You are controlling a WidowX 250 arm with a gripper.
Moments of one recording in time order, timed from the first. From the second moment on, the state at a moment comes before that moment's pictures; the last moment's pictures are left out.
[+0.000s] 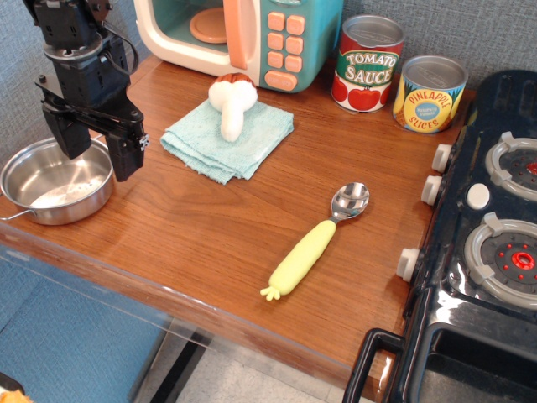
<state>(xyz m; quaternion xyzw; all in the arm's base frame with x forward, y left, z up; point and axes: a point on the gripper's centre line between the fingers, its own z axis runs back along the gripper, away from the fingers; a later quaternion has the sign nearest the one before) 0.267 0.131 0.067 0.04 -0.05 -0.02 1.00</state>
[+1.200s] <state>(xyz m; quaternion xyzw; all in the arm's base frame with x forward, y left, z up) 0.388 0.085 0.049 -0.01 -0.06 -0.02 1.00</state>
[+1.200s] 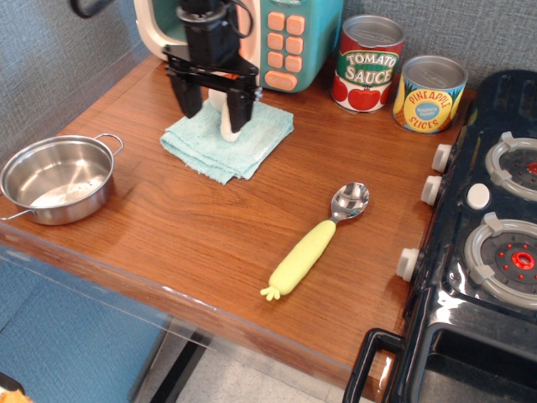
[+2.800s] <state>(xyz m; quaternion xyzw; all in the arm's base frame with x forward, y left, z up) 0.389 0.152 0.081 0.00 -0.10 0.04 0.99</state>
